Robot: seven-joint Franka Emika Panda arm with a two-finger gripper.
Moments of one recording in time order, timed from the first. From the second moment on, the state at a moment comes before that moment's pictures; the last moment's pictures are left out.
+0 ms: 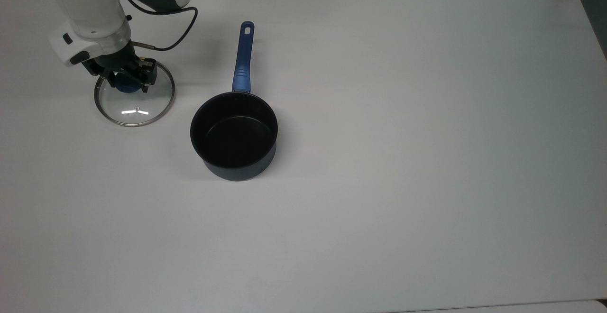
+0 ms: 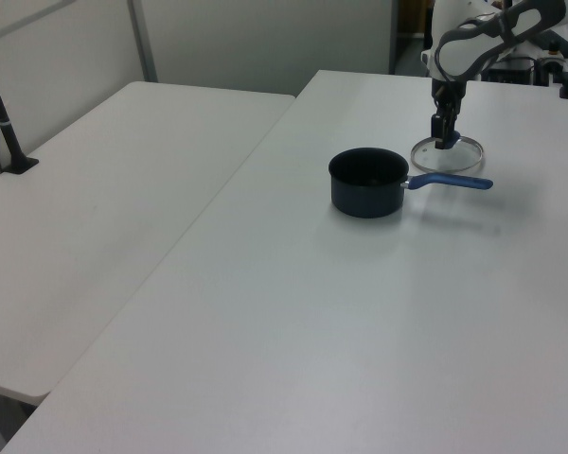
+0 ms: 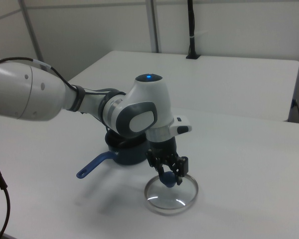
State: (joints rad) arm 0.01 0.31 -0.42 -1.91 0.02 2.24 -0.32
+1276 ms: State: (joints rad) arm -0.01 0.31 -0.42 -1.93 0.02 2.24 -0.38
